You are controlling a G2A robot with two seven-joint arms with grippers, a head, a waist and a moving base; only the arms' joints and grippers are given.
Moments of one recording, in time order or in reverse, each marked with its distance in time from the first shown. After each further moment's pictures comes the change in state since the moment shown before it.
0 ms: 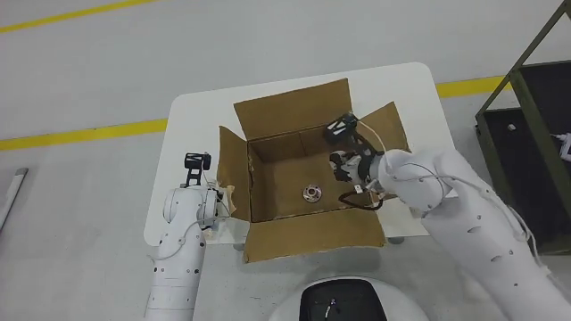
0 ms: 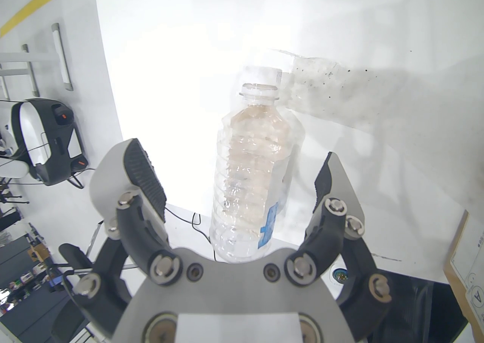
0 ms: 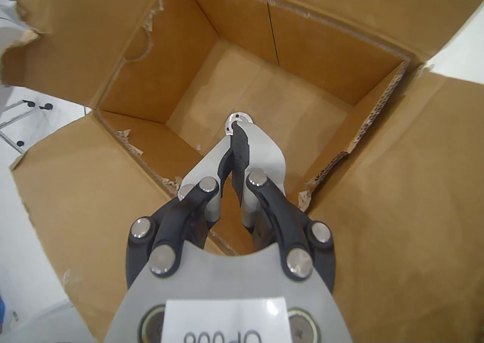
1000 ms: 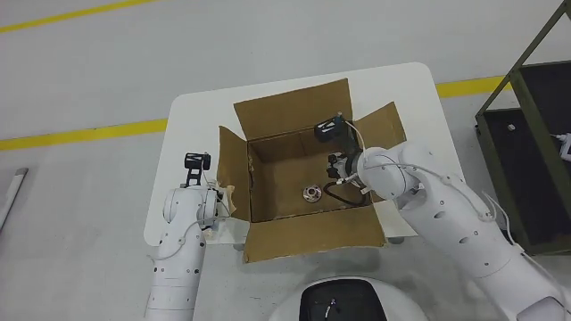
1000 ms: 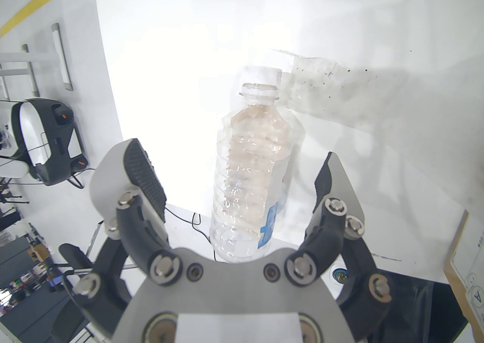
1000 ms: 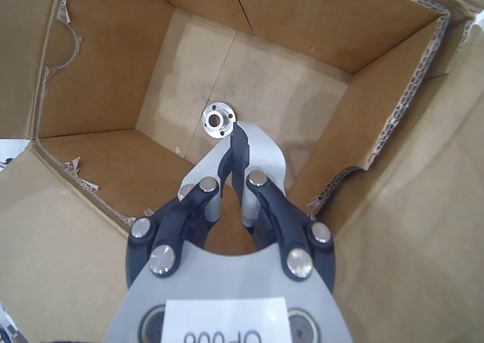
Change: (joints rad) left arm 0.000 0.000 0.000 0.000 0.000 0.000 0.000; right arm 0.071 -0.026 -0.099 0.117 -0.044 0.130 -0.014
